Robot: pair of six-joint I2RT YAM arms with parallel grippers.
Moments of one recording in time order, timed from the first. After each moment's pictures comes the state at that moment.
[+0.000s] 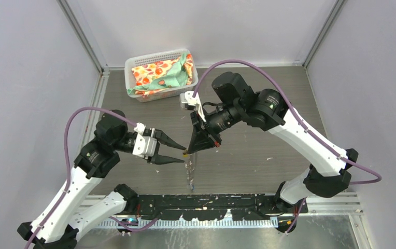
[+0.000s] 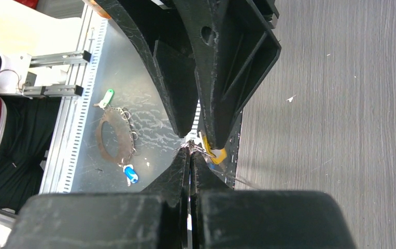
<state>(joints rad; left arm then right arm) -0.62 0.76 1.06 -0.48 1.13 0.44 0.99 1.49 1.91 -1.06 -0.78 -0.13</state>
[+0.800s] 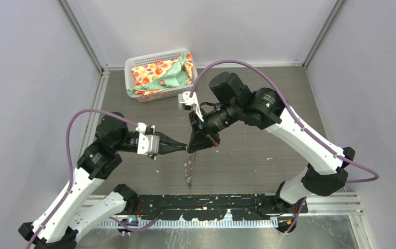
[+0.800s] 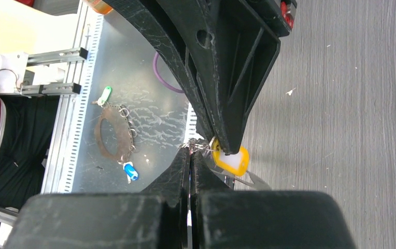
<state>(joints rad) -0.62 0.75 1.01 -0.38 1.02 0.43 0.99 1.52 1.93 -1.08 -0.77 -0.13</state>
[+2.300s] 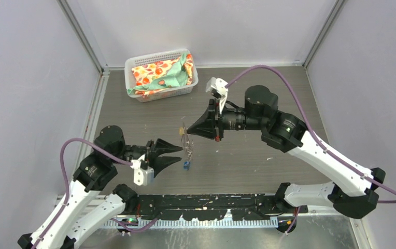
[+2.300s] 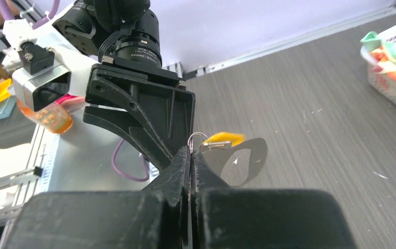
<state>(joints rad) -0.62 0.59 0.85 -0.47 1.01 0.99 0.95 1.20 1.46 -0.41 -0.51 0.19</state>
